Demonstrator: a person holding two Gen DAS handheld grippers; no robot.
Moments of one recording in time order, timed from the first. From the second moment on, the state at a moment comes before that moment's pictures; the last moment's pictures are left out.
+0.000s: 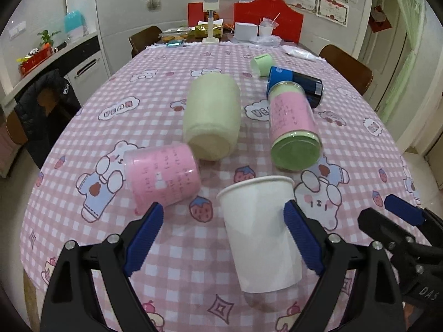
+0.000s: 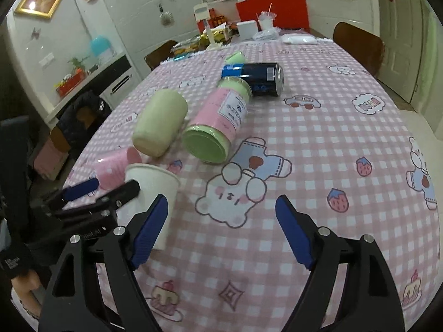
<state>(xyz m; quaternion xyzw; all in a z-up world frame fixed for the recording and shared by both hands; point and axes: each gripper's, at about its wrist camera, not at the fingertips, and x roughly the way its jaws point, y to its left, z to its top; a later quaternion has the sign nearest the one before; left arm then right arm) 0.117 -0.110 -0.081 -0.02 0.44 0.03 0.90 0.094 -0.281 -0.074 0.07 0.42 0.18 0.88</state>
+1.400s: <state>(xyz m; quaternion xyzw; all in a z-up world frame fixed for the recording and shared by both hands) 0.125 -0.129 -0.067 0.03 0.37 0.02 0.93 0.124 -0.275 -0.084 0.01 0.42 0.22 0.88</state>
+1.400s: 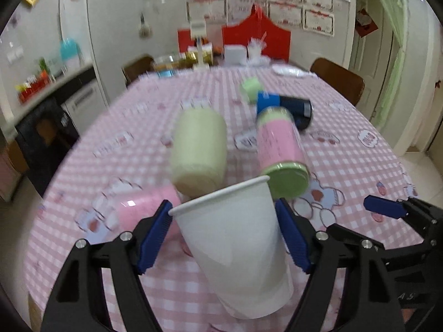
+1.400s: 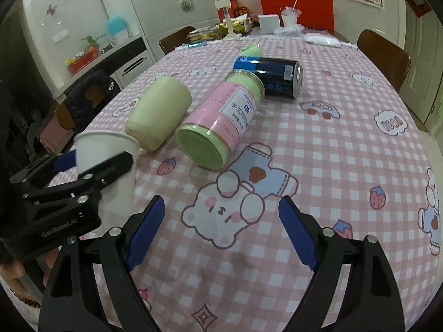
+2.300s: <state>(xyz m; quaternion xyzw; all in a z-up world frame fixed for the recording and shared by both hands) 0.115 -0.124 -0.062 0.08 0.27 0.06 0.96 0.133 -0.267 -0.089 0.02 0.41 0.23 0.88</state>
